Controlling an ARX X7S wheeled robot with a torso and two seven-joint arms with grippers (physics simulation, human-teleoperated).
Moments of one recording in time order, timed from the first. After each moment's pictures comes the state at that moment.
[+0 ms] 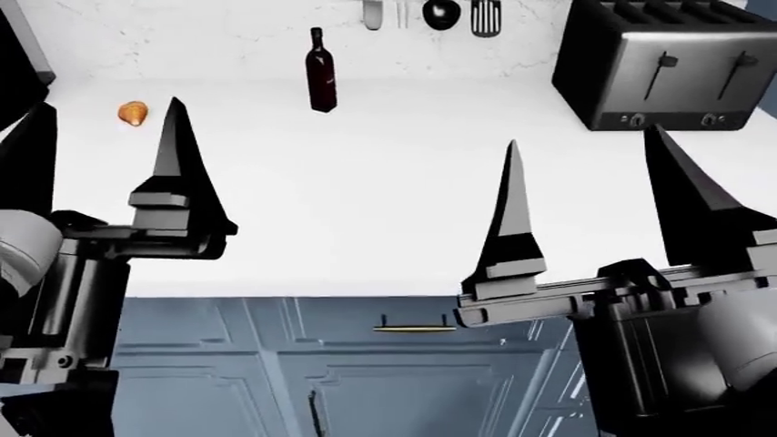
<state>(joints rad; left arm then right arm) -0.38 -0.65 0.12 0.86 -0.77 -0.34 -0.60 0.79 0.87 -0.84 -1.02 0.74 0.33 1.13</state>
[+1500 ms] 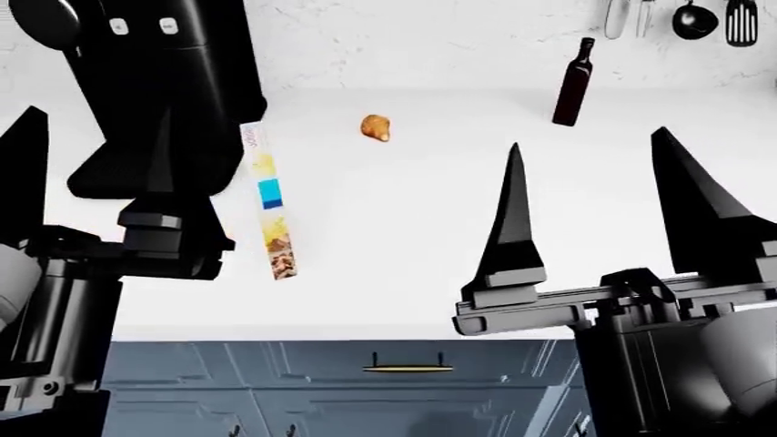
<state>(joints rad) -0.33 -0.68 0.12 0.90 -0.77 -0.30 -0.60 0.89 0.90 -0.99 -1.04 0.73 0.30 1.24</state>
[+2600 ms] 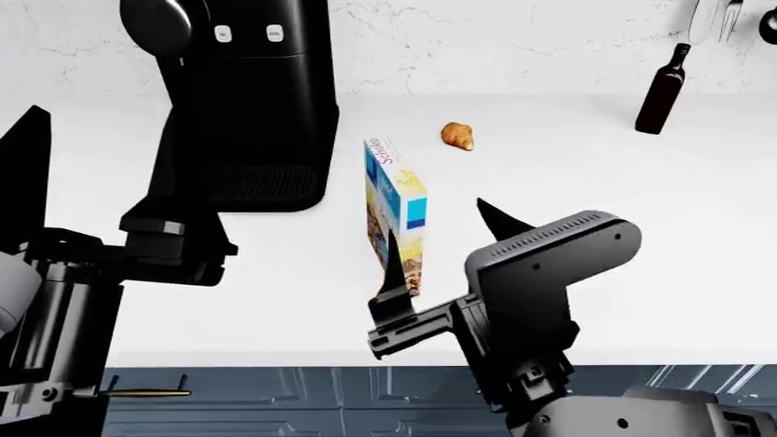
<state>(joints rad) -0.33 -0.70 0.13 0.91 -0.77 -0.29 -0.61 1.09 0.75 -1.28 -0.74 1.07 0.32 1.13</state>
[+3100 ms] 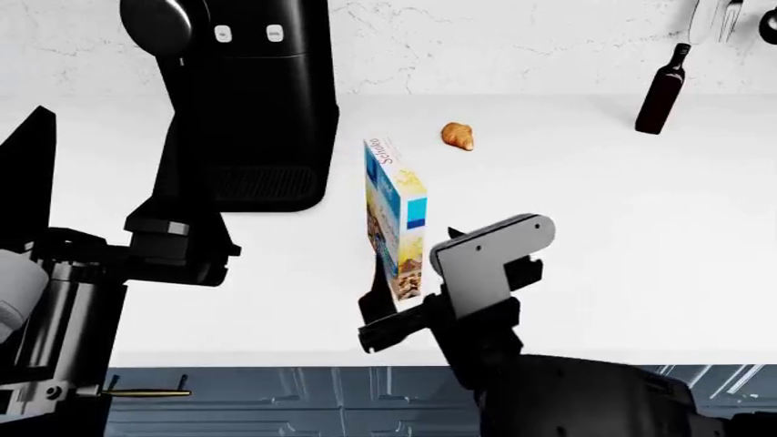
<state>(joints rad) -0.33 -0.70 0.14 0.91 -0.77 -0.29 -0.60 1.03 0.65 -1.30 -0.46 1.12 0.27 0.95</state>
